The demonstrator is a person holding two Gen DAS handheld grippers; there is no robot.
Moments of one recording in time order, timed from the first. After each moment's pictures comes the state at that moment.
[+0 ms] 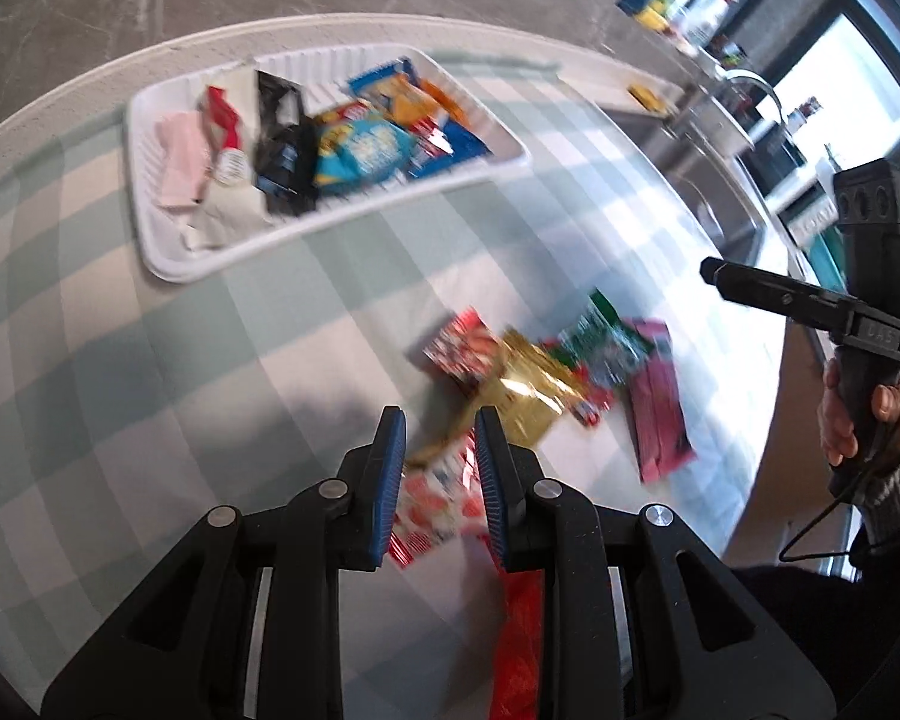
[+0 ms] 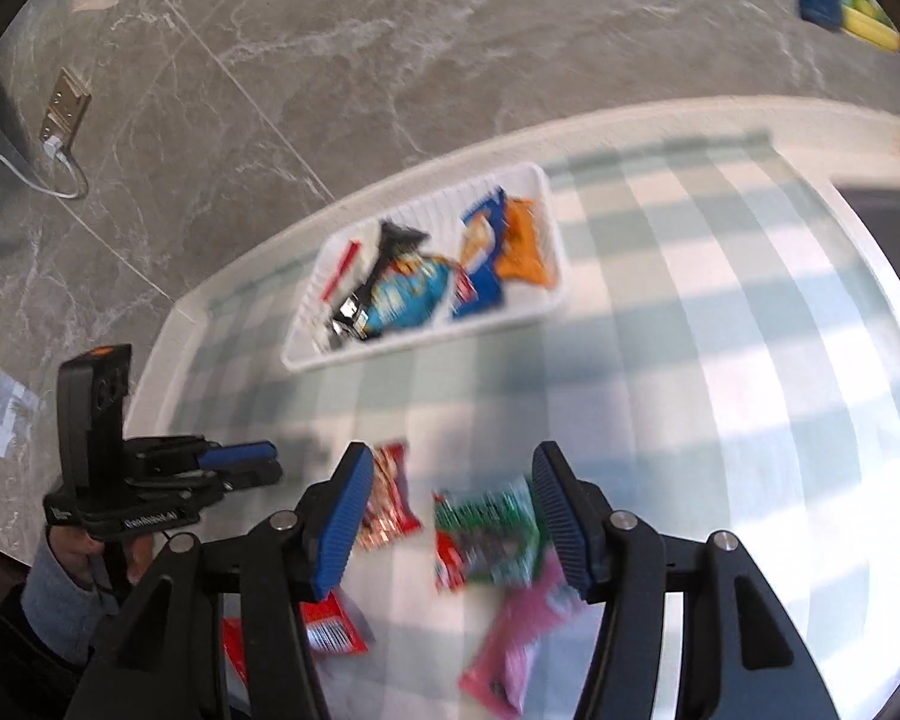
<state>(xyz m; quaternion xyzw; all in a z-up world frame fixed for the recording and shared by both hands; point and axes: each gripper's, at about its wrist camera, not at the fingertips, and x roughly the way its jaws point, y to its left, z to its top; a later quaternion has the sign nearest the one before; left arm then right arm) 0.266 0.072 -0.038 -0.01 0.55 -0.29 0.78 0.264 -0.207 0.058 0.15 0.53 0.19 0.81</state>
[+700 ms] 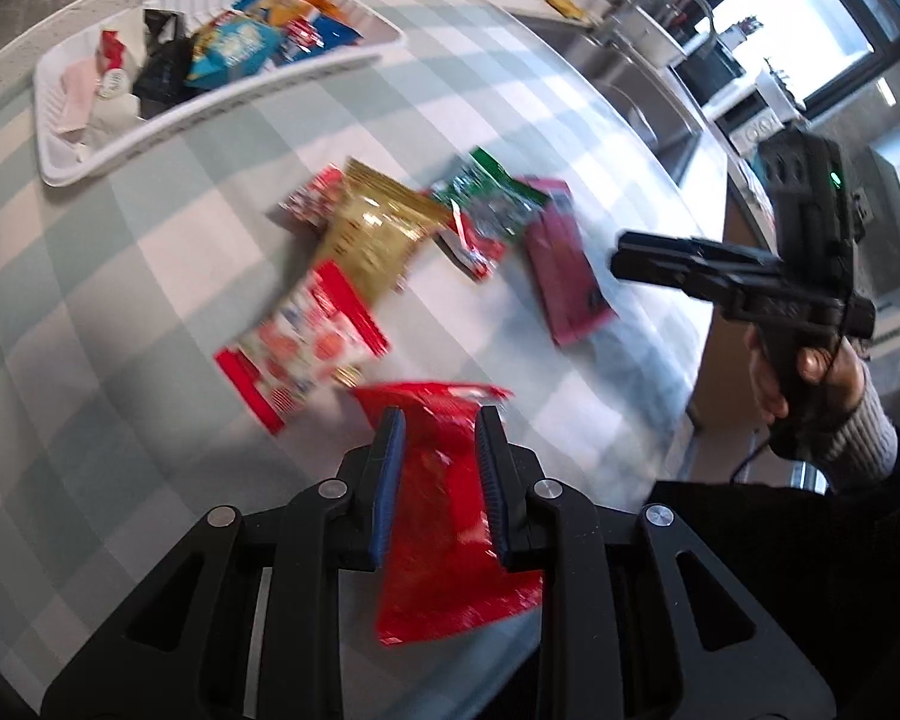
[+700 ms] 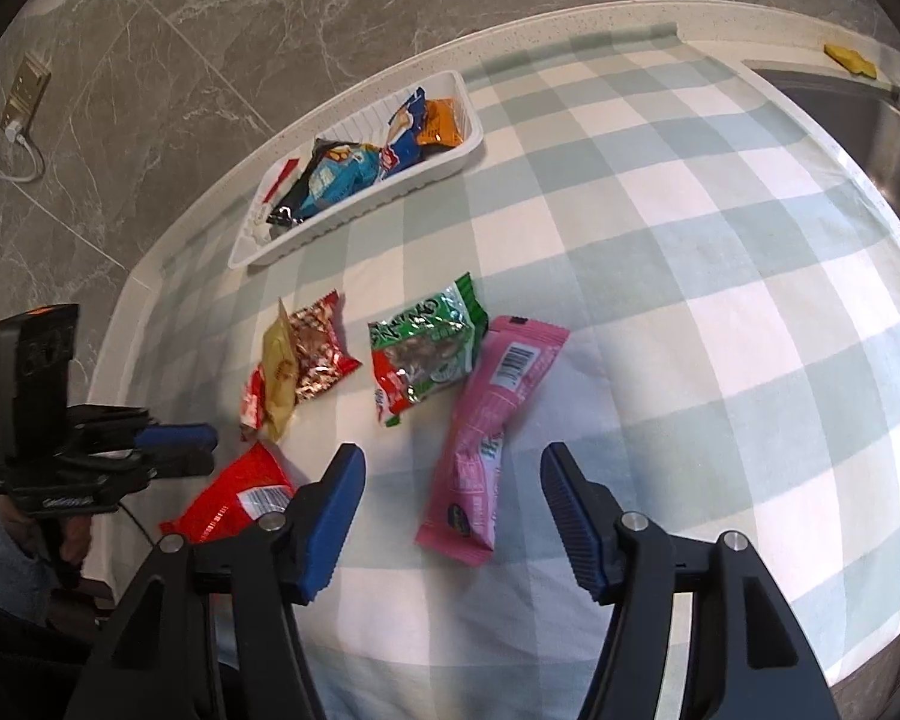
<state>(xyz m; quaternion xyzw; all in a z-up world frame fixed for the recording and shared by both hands) 0.205 0.046 -0.048 0.03 0.60 -0.37 0.71 0.189 -0.216 0.020 0.15 0.57 0.13 0.80</state>
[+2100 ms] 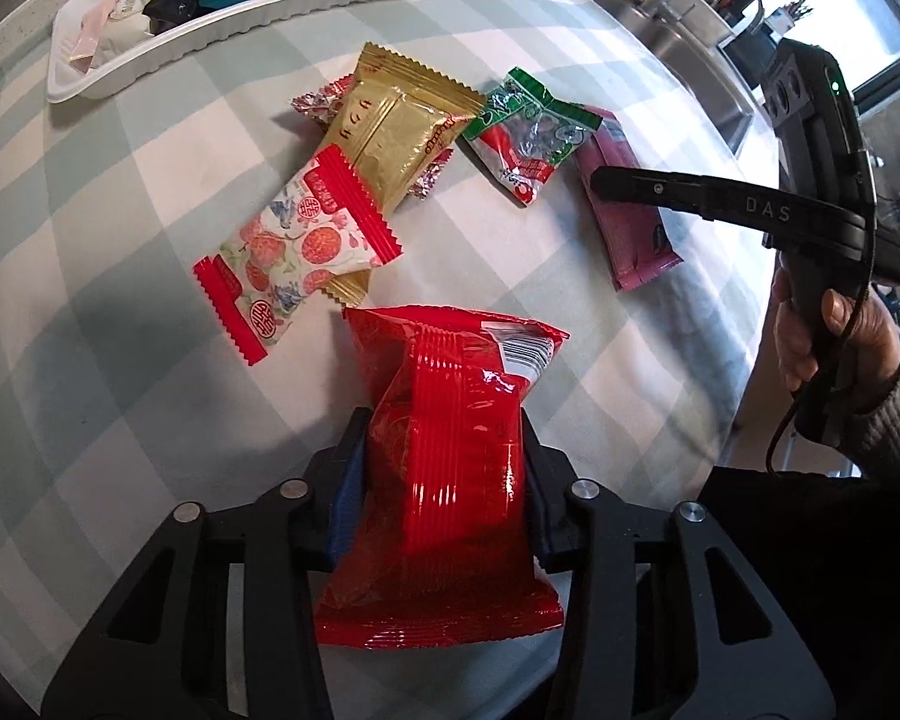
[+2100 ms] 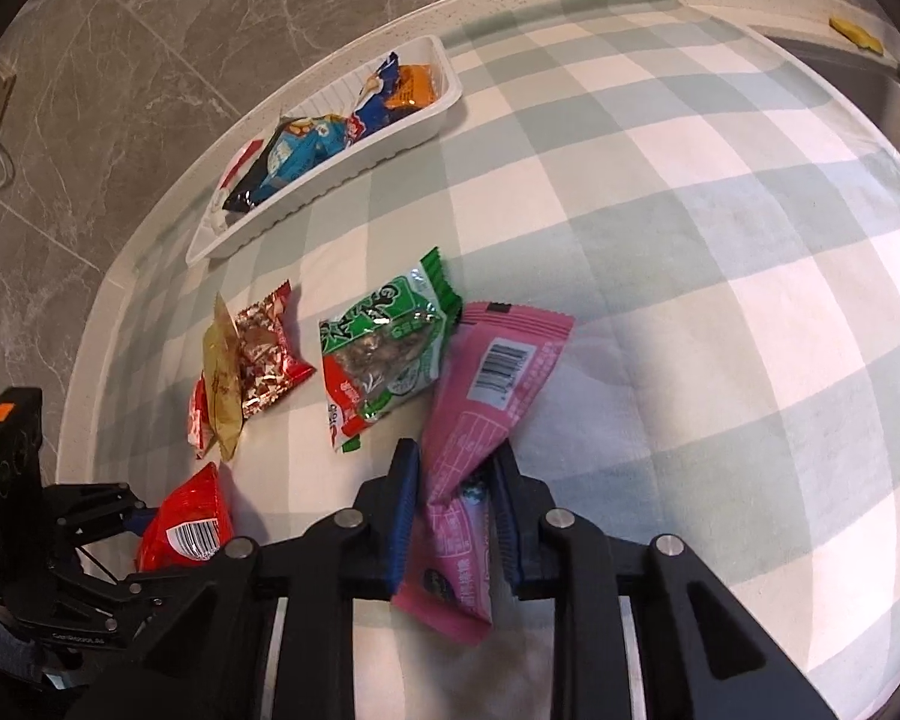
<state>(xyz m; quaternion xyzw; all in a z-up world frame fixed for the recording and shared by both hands) 0.182 0.040 -0.092 0.05 0.62 -0.32 0.72 0.213 -0.213 -0.021 0.17 0.58 0.13 0.79</state>
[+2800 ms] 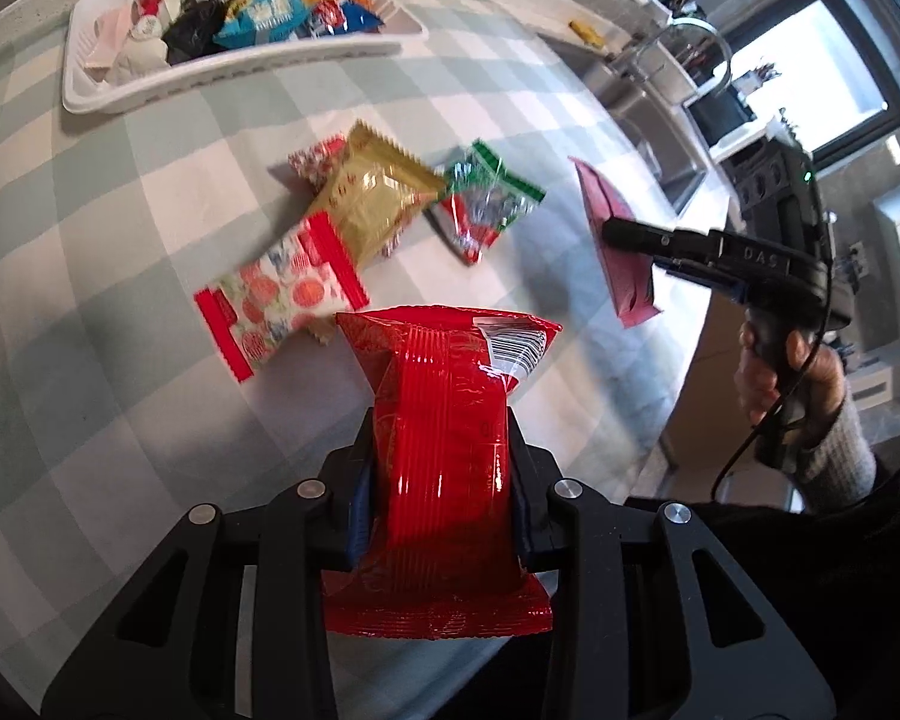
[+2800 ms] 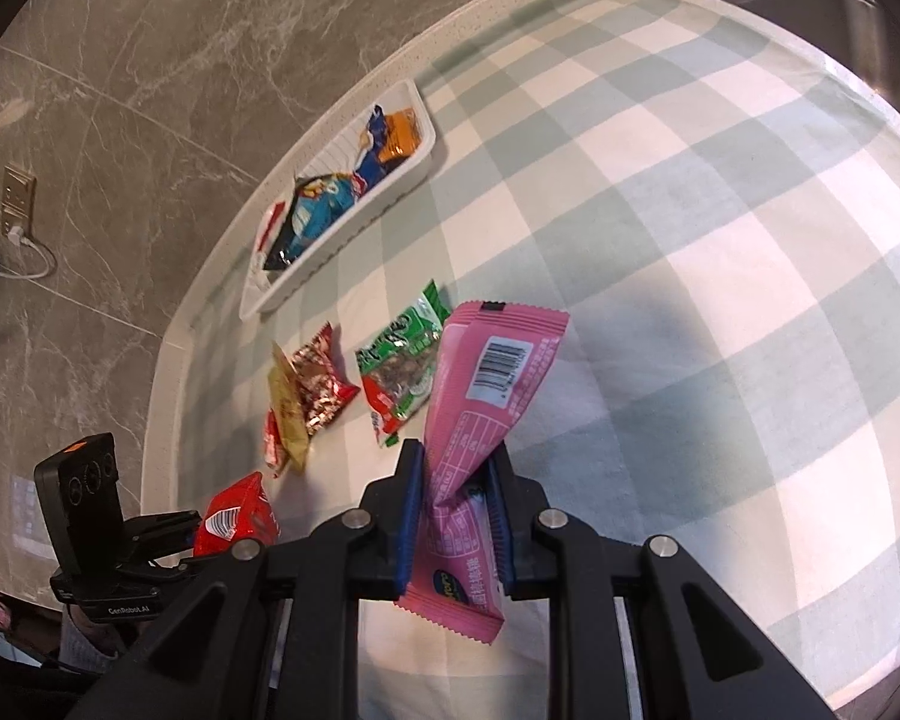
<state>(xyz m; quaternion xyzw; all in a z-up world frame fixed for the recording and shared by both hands) 0.190 0.062 -0.052 -0.04 0.60 -0.35 0.72 0.197 -0.252 0.006 0.28 0.56 0.14 0.77</state>
